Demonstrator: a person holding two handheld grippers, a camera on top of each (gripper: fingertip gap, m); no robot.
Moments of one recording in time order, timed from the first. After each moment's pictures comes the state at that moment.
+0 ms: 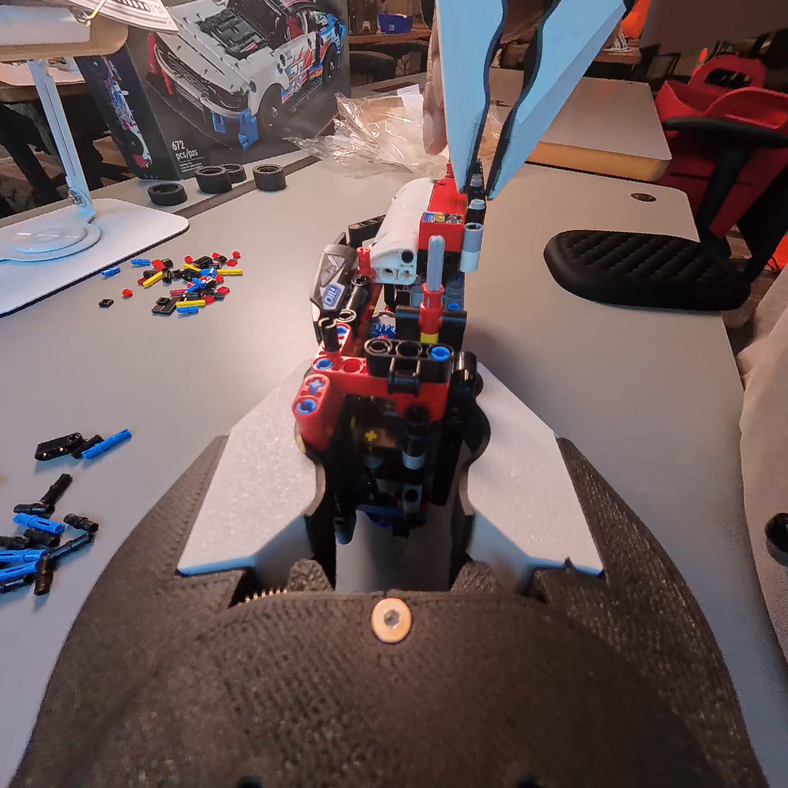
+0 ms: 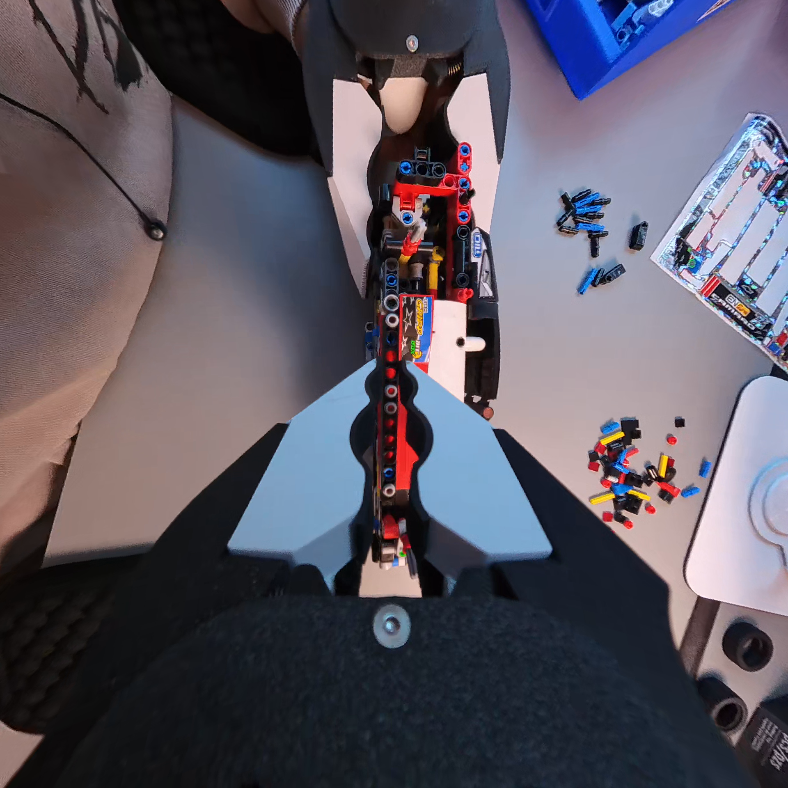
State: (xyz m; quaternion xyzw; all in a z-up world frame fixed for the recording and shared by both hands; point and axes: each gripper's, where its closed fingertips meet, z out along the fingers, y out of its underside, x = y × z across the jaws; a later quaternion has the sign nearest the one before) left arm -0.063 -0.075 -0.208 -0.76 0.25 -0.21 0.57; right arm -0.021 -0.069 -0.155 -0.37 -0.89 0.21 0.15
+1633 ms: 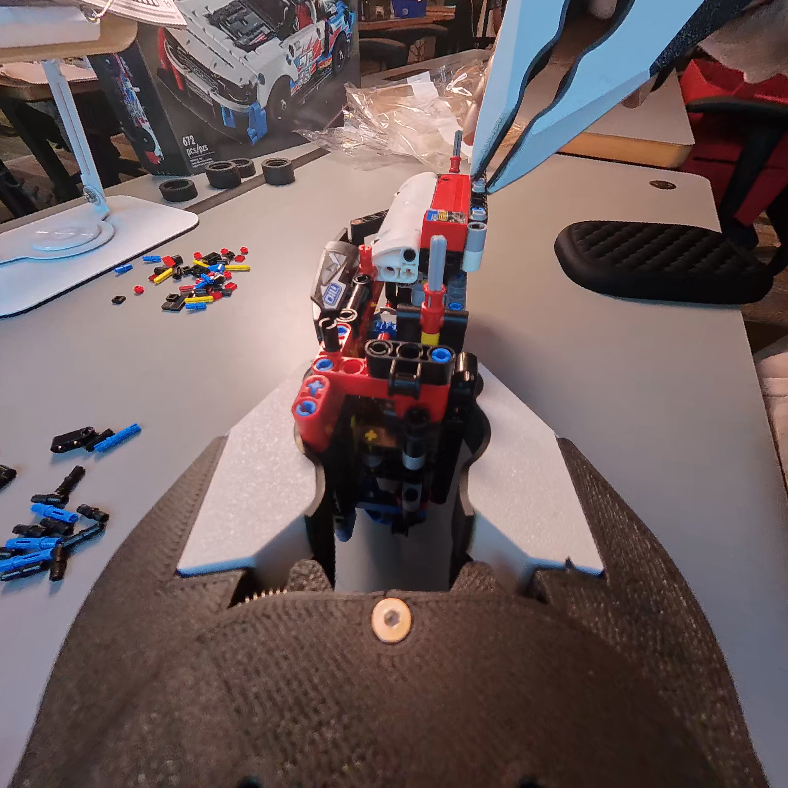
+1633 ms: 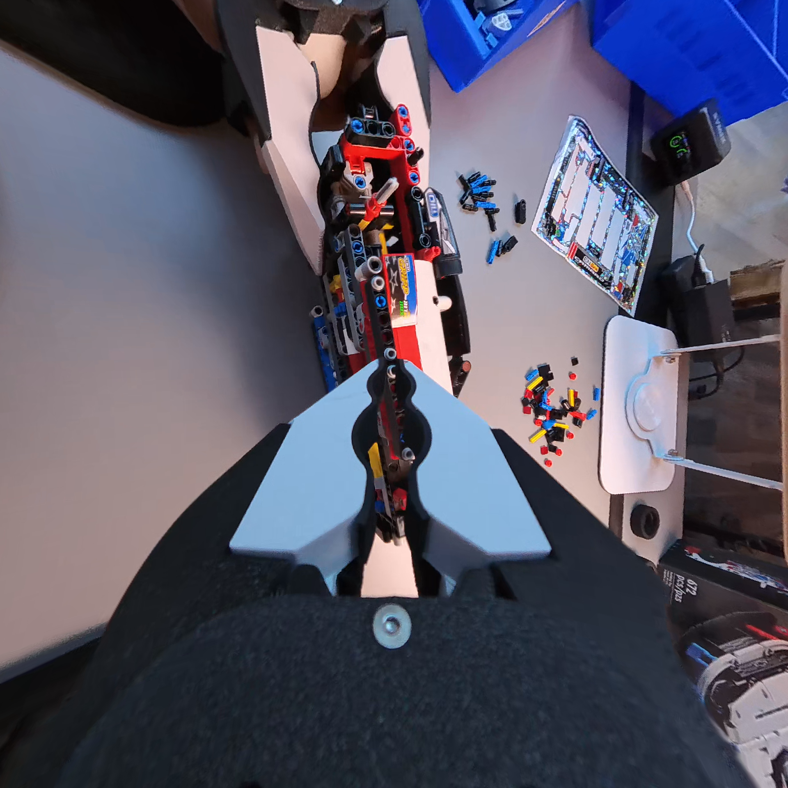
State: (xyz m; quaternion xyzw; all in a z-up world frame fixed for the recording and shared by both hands) left arm -0.062 -0.077 -0.209 -0.76 0.25 -0.19 0.57; right arm -0.007 -0.060 -0.158 -0.40 -0.85 0.14 0.32
